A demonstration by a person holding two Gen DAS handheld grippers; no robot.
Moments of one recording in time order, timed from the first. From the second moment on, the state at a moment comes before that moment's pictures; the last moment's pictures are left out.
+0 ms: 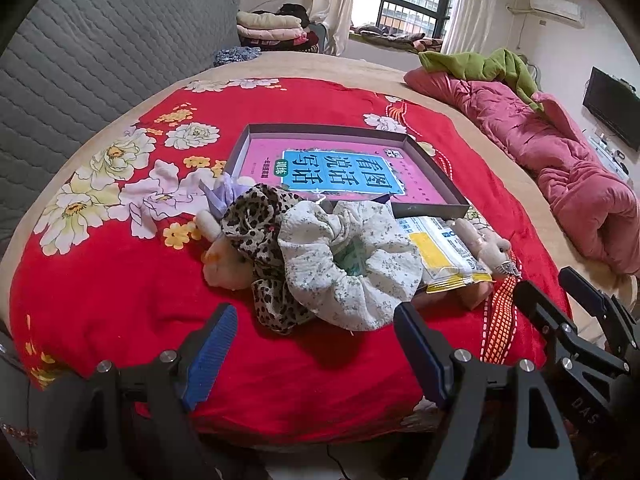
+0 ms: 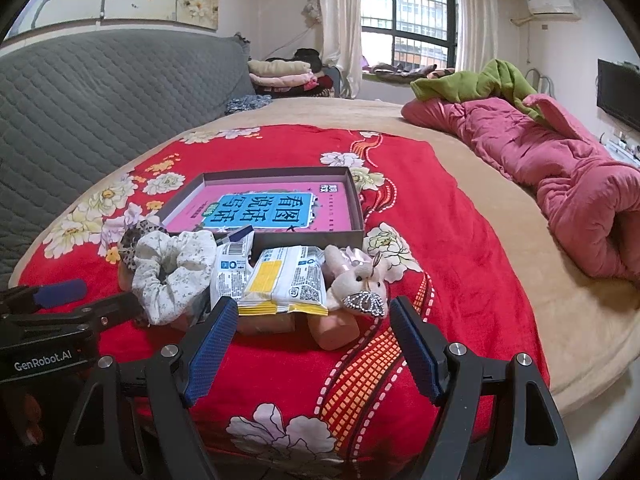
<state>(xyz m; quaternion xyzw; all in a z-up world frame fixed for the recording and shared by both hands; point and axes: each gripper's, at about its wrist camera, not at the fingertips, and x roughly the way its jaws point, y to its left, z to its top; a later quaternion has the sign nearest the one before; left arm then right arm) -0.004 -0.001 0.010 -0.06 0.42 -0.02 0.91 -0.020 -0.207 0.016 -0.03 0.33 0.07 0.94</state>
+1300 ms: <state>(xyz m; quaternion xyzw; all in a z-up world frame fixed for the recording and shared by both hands) 0.012 -0.009 0.001 -0.10 0.45 -0.09 0.88 -0.012 -0.239 0.015 0.01 0.33 0.04 0.94</state>
